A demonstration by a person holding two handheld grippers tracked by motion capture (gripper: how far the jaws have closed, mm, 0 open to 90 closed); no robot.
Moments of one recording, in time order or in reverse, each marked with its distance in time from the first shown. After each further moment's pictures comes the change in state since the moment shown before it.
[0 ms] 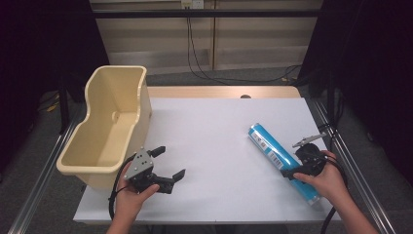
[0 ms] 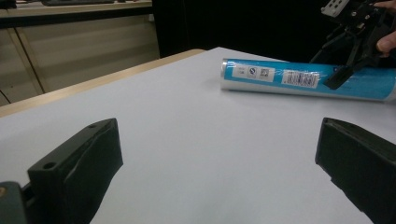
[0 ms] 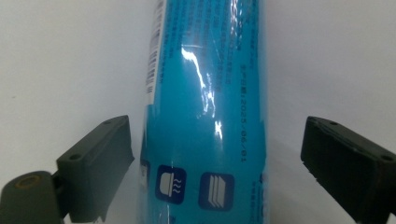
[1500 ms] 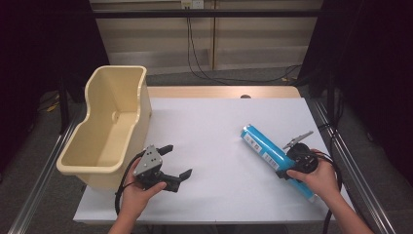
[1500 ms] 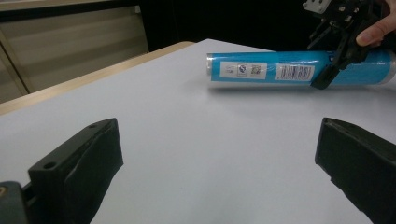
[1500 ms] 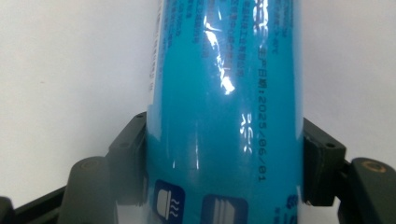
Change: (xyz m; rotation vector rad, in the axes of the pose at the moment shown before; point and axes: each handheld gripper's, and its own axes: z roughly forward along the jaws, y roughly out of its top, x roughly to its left) left arm -0.003 0.006 0.017 0.042 -0.046 0.028; right arm 0.013 0.014 0.009 0.064 0.065 -0.121
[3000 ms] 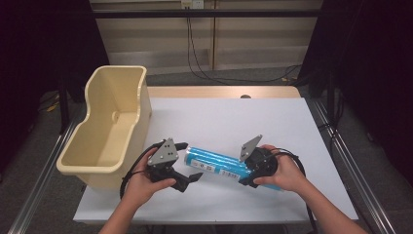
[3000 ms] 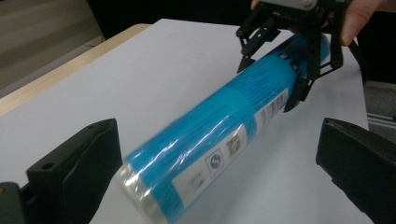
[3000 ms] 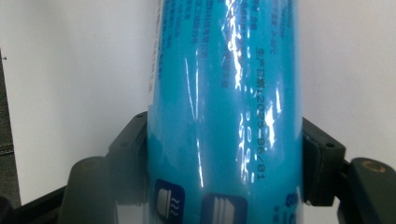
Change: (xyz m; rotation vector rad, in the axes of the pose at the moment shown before) left arm -0.010 0.040 0.024 0.146 -0.197 0.126; right arm 0.089 0.070 0.016 -0.054 0.207 -0.578
